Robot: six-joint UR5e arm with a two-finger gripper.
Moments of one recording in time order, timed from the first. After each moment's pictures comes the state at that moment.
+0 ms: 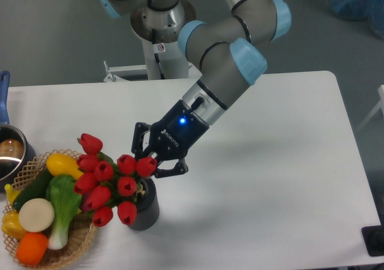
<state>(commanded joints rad) 2.51 -1.85 -1.65 -0.87 0.47 0.95</state>
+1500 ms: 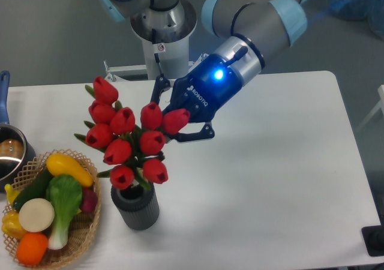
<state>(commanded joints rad) 2.63 -1.81 -1.57 -0.87 0.18 0.81</state>
